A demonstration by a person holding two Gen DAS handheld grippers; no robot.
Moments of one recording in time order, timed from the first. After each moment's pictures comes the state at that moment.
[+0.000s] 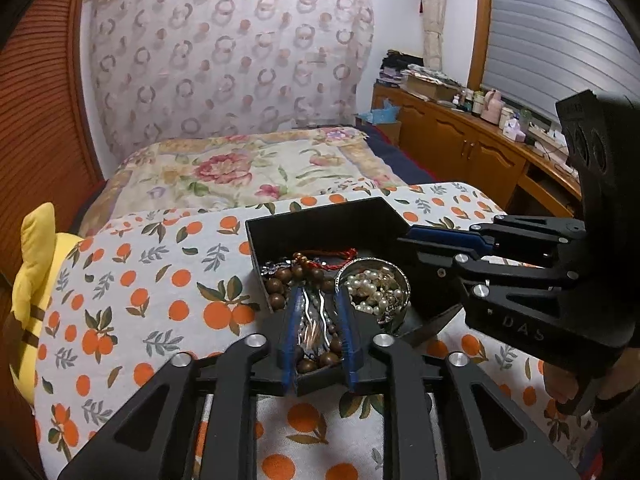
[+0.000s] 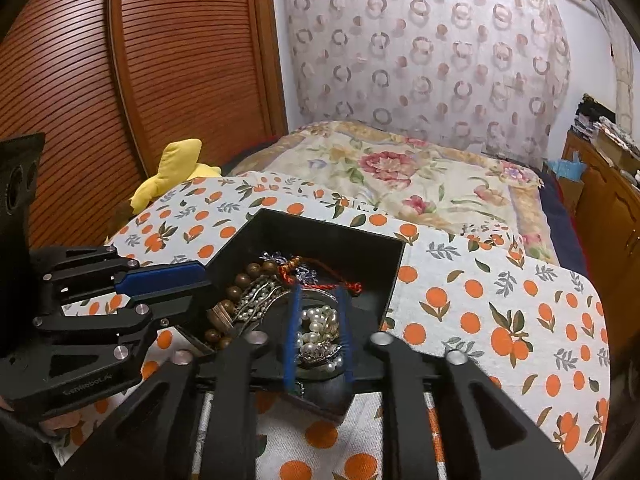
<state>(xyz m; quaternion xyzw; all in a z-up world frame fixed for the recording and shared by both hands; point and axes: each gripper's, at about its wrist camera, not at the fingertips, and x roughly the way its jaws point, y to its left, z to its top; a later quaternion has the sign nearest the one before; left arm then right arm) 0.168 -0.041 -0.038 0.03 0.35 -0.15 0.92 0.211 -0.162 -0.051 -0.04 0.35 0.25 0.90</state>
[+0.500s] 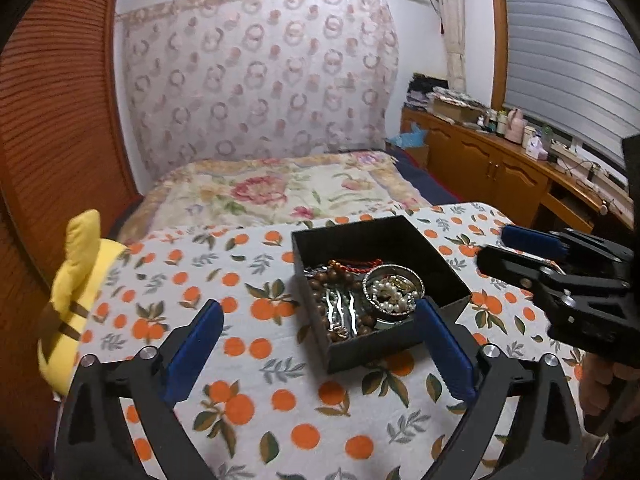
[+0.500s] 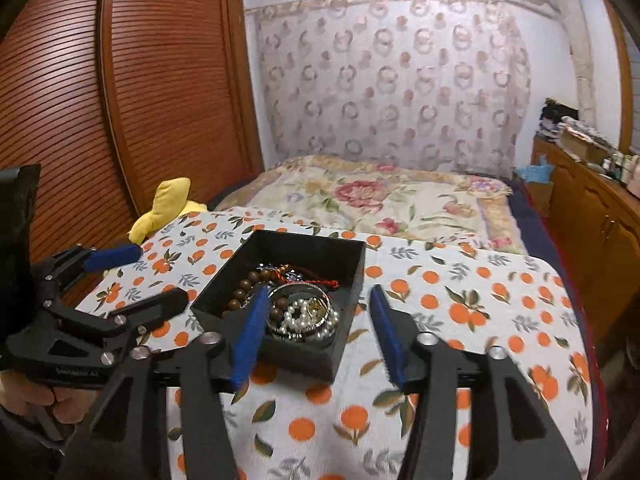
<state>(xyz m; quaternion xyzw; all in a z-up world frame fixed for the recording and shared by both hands) 0.124 -0.027 -0.016 0.04 0.30 -0.09 0.95 0.145 -0.193 -0.026 0.00 0.29 0.19 0.94</state>
